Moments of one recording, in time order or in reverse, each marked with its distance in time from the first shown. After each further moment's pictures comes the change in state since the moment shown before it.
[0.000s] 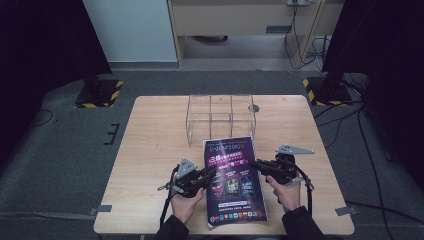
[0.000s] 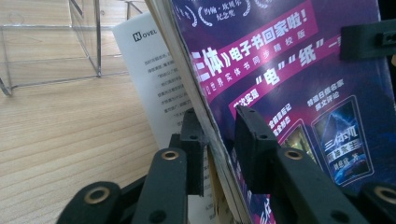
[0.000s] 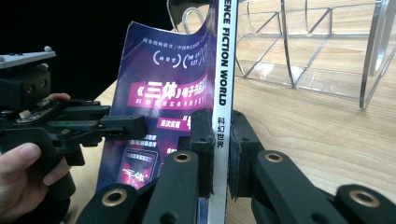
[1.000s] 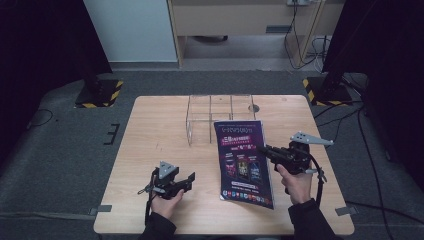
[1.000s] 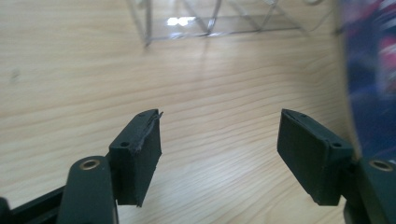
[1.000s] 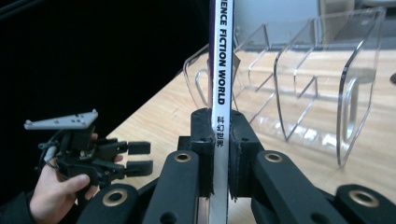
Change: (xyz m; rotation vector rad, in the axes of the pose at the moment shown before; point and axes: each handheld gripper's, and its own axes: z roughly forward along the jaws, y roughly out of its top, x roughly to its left) left arm 0.056 -0.020 -0.031 0.115 0.269 -0.012; right arm 0.016 0.045 -0.038 -0.138 0.005 -0.033
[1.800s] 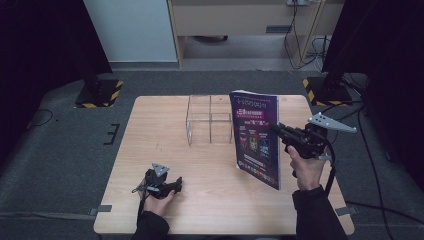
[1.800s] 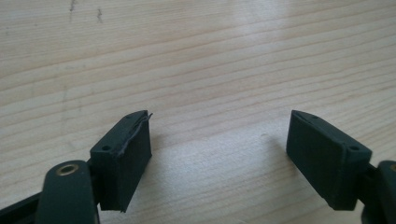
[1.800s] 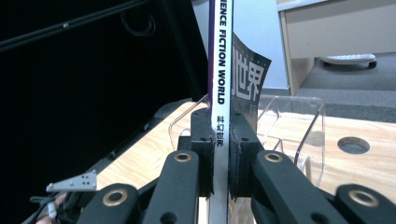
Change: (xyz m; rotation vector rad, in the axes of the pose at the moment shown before) left arm 0.029 -0.015 0.012 0.140 0.177 0.047; right arm 0.011 0.053 -0.023 -0.158 -0.094 -0.054
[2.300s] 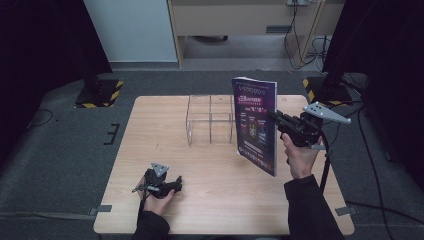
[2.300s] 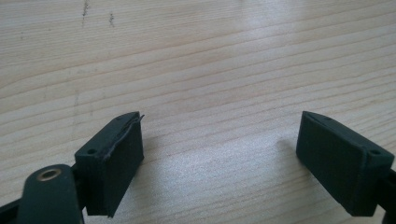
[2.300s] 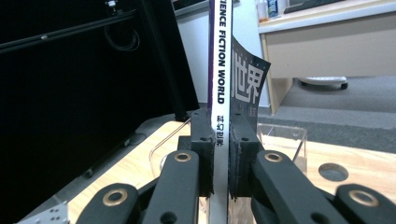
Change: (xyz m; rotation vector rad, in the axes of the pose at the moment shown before) left arm 0.002 -0.001 0.004 -0.017 0.029 0.002; right arm 0.001 0.017 0.021 -0.065 -0.076 -0.047
